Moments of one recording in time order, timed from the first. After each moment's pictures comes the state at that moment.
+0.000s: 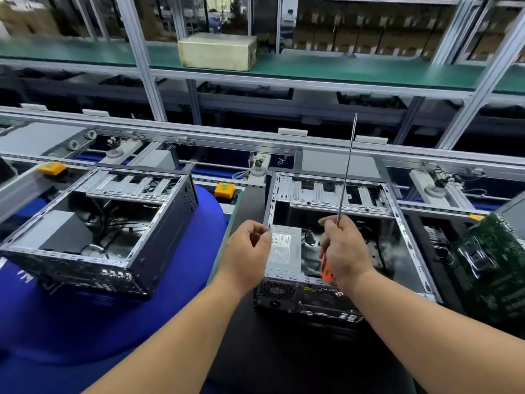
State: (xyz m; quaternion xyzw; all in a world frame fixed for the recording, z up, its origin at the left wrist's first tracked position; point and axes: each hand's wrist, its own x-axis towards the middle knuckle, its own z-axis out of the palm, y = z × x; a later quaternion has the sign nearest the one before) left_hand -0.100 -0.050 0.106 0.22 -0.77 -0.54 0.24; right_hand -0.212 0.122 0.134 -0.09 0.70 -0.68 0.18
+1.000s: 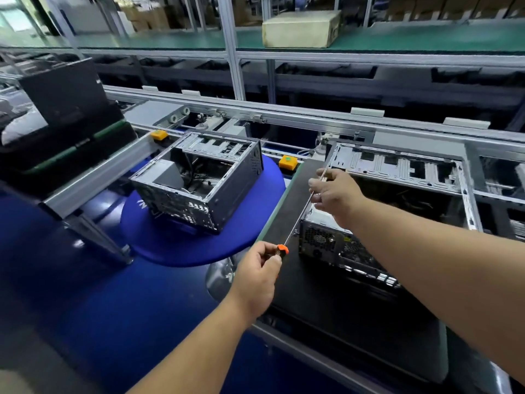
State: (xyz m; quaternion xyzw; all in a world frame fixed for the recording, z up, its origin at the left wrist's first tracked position) left_hand 0.066 0.035 0.086 0.33 -0.65 -0.65 0.22; right_hand -0.174 0.058 0.160 -0.17 0.70 -0.60 0.34
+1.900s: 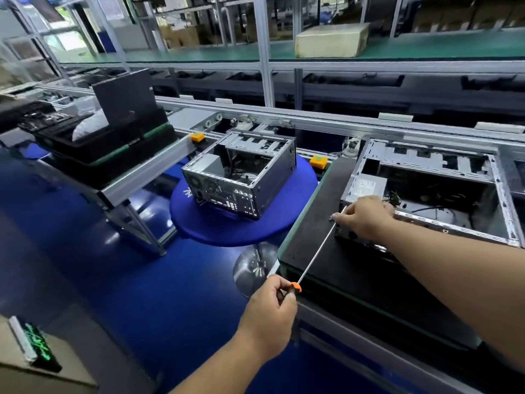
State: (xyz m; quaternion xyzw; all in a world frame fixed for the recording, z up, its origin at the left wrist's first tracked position) left_hand 0.218 0.096 0.075 0.37 -0.76 -0.51 0.16; right_hand -0.111 0.100 0.112 -0.41 0.90 -0.13 0.10
